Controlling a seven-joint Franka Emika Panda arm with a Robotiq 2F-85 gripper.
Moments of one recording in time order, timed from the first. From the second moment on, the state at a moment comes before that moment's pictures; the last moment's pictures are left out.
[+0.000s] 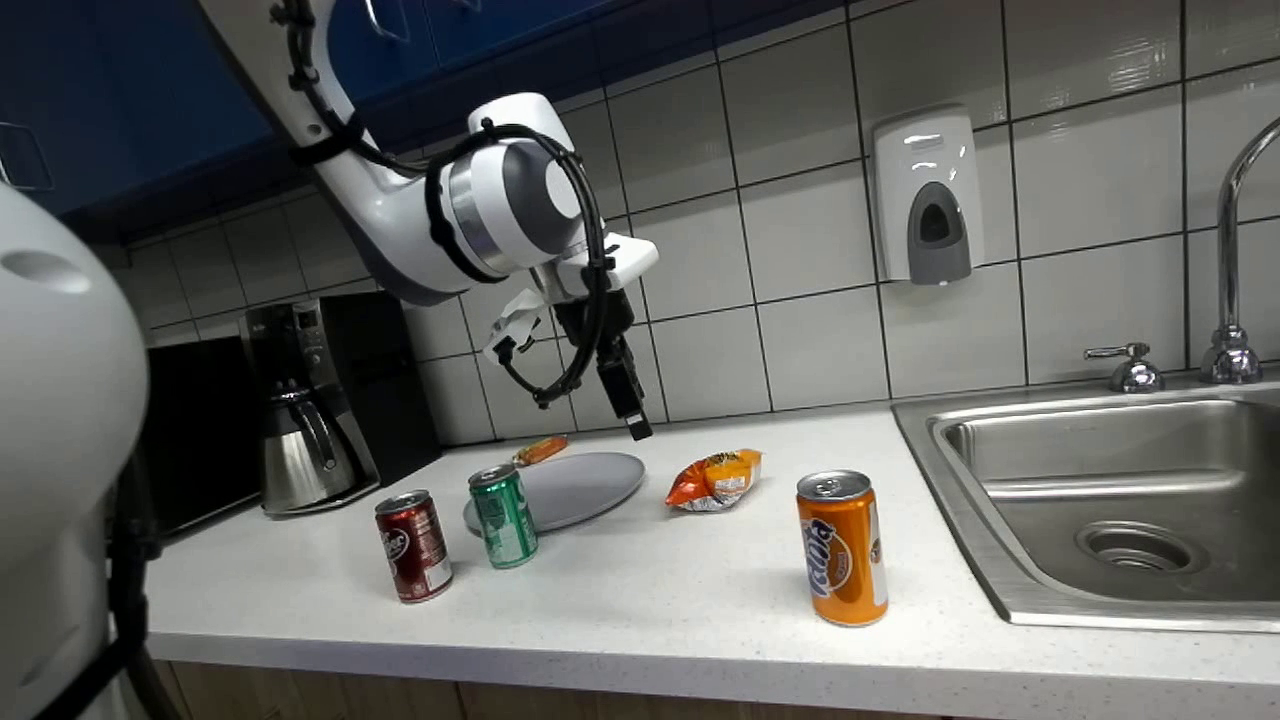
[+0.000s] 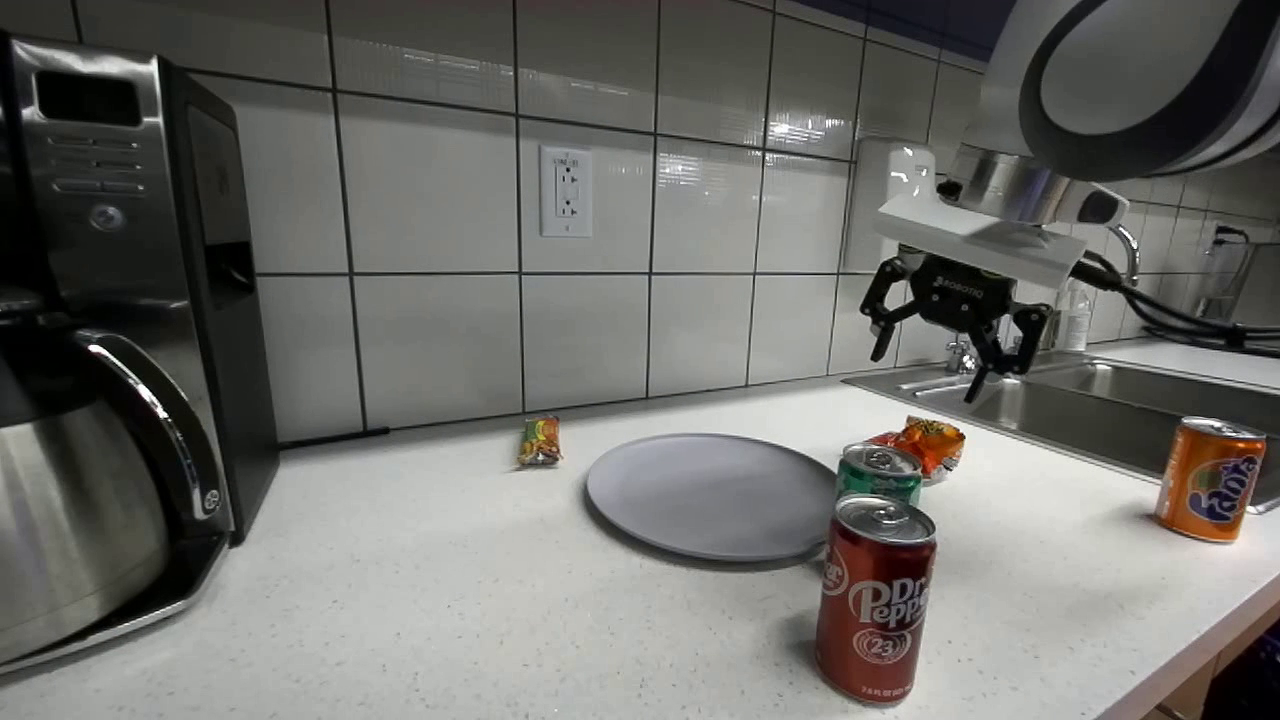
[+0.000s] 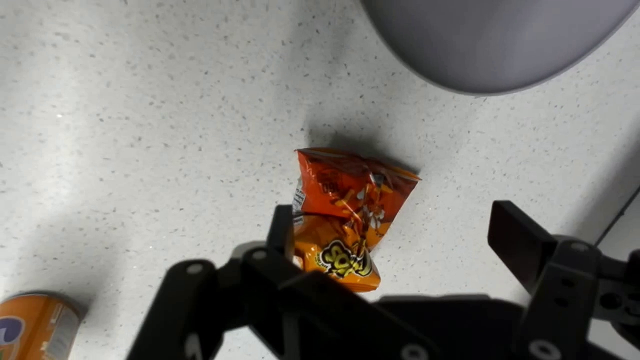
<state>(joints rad) 0.03 -0.09 -0.13 -2.59 -0.18 2.82 1.21</state>
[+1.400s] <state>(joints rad) -0.11 -0.31 -0.10 -2.68 -0.04 2.53 0.82</state>
